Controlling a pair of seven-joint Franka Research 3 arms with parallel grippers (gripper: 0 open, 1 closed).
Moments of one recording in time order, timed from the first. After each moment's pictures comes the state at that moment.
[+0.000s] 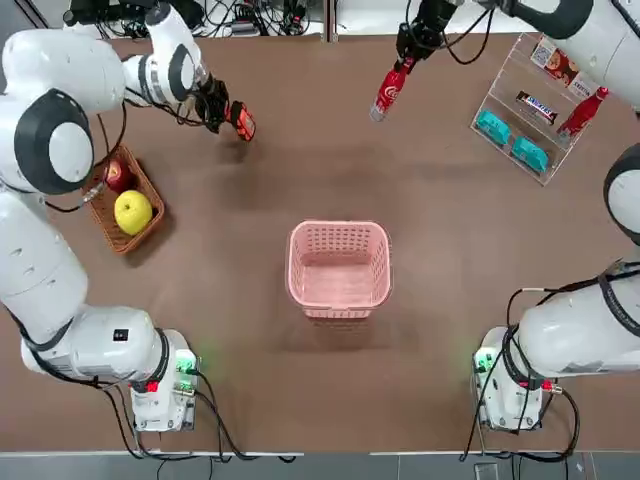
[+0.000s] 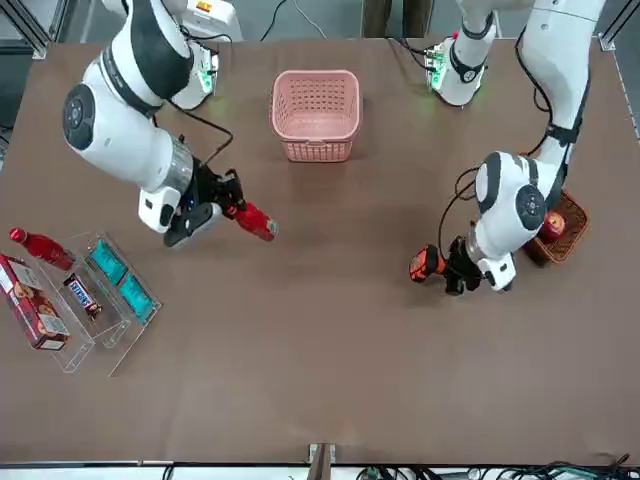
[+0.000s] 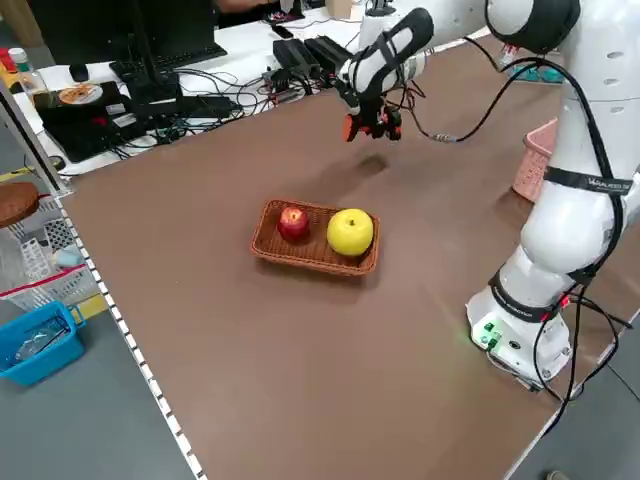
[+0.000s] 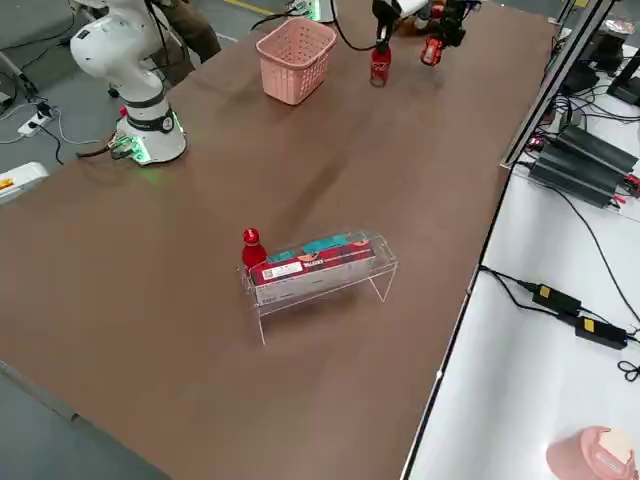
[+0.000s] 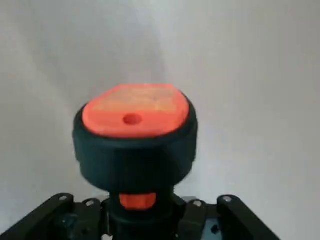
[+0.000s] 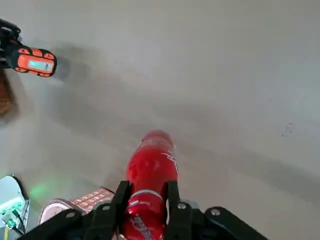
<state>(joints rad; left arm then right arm) 0.01 0.39 -0.24 -2.00 -0.19 2.48 -1.38 0.02 0.18 0.42 -1.70 0.35 1.94 0.01</state>
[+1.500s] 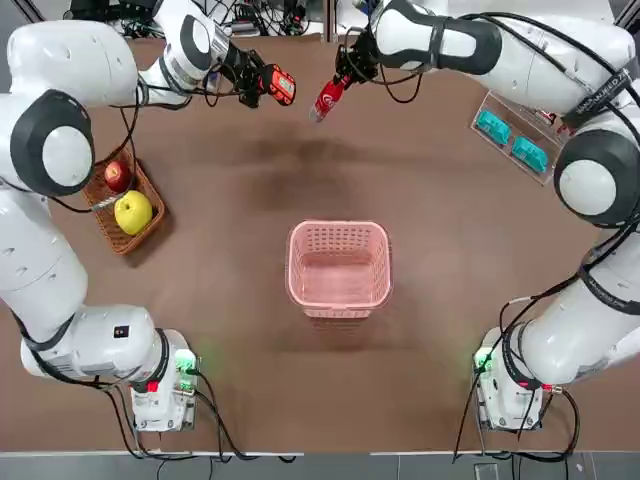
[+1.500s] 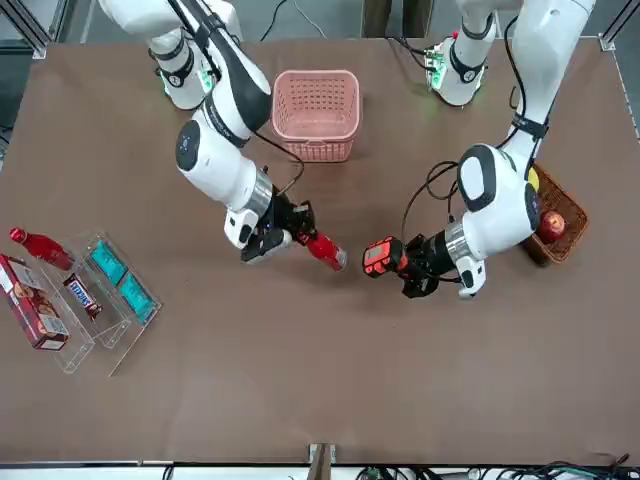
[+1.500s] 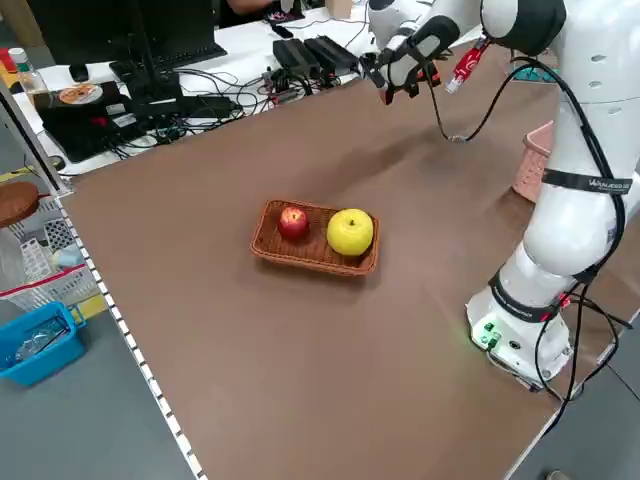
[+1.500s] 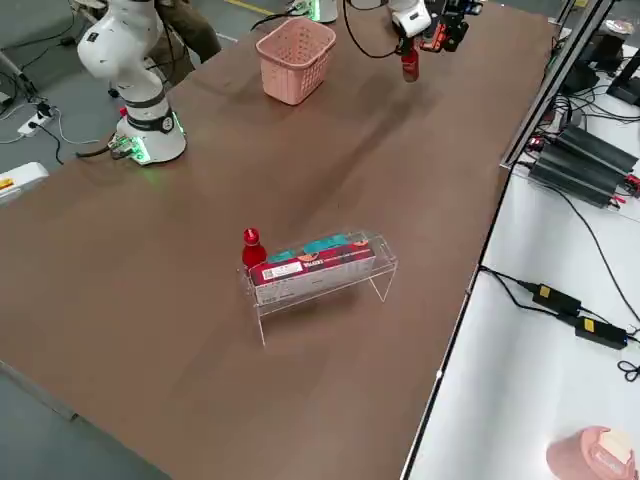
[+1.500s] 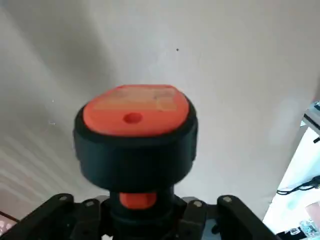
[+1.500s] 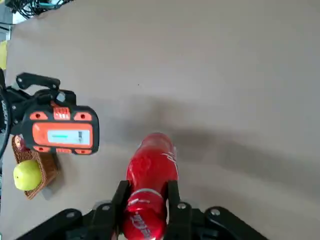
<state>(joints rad) 0.05 0.42 -0.43 -1.89 -0.66 2.47 -1.09 0.26 0.43 0.41 -1.68 0.44 2.46 0.23</state>
